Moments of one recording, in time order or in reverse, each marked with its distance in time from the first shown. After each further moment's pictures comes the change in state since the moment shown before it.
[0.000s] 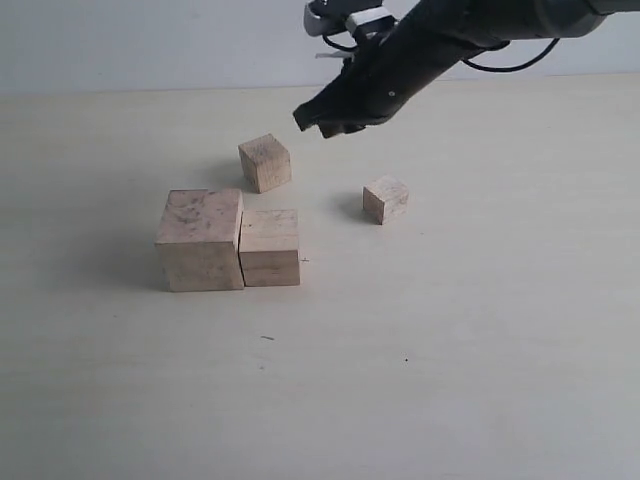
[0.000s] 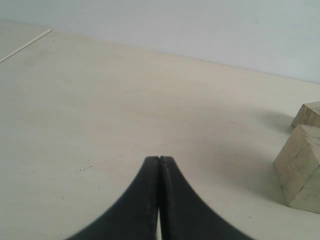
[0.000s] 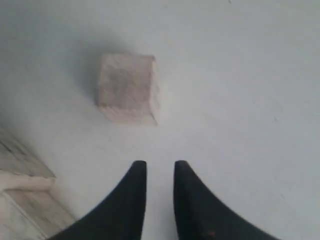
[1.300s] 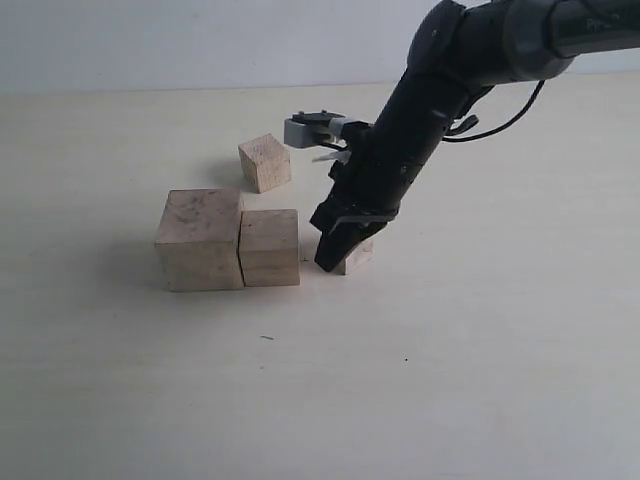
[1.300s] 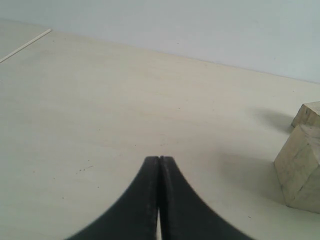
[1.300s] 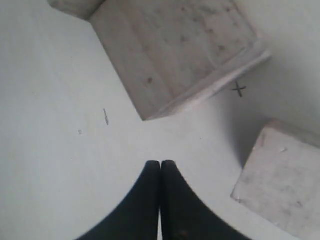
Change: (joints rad) left arm 0.000 0.000 0.000 0.000 0.000 0.000; right arm 0.002 0.091 0.042 0.152 0.580 -0.283
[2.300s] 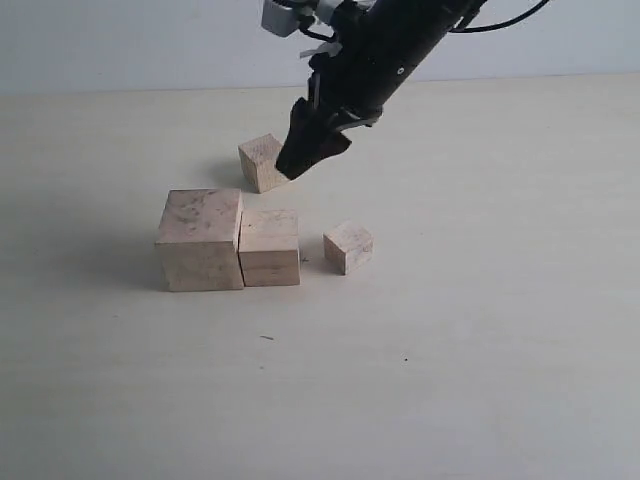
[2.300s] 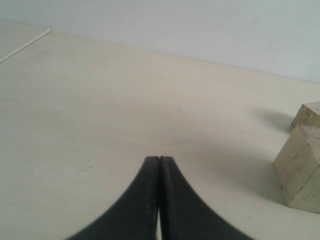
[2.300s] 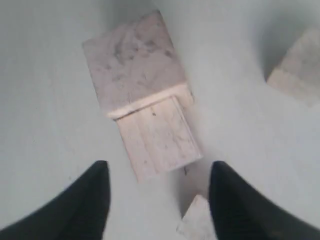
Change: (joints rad) left arm 0.000 0.000 0.000 0.000 0.000 0.000; right arm 0.000 -0.116 -0.175 -0.016 -0.018 -0.114
